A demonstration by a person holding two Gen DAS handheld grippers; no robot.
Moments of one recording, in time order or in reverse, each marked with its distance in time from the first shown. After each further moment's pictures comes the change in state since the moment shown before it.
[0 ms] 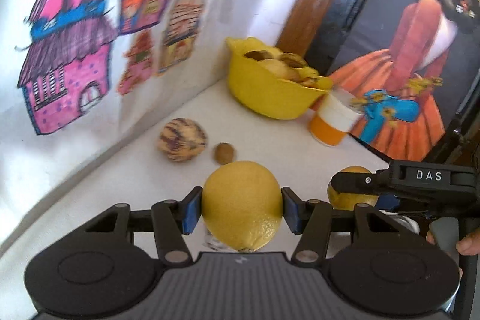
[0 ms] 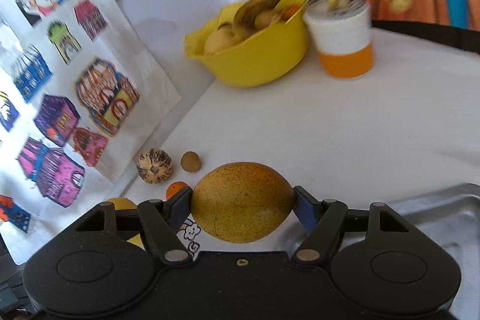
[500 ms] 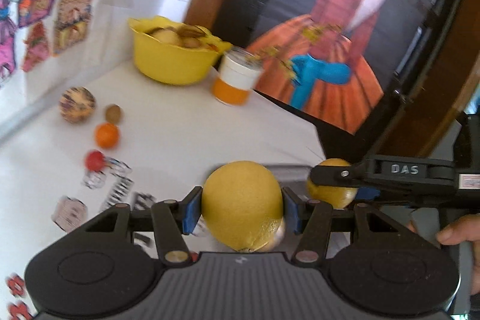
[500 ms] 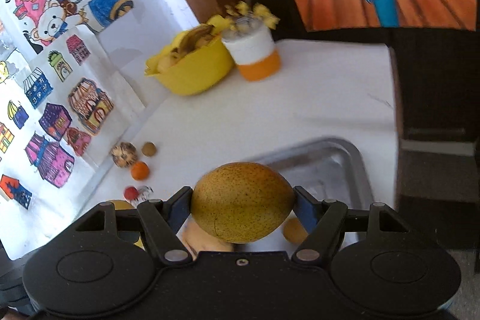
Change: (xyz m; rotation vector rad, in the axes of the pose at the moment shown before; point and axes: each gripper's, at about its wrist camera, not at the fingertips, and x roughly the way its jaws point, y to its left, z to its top) left arm -0.023 -0.104 -0.055 0.105 0.070 -0.183; right arm -0.103 -0.079 -0.057 0.066 -0.064 -0.079
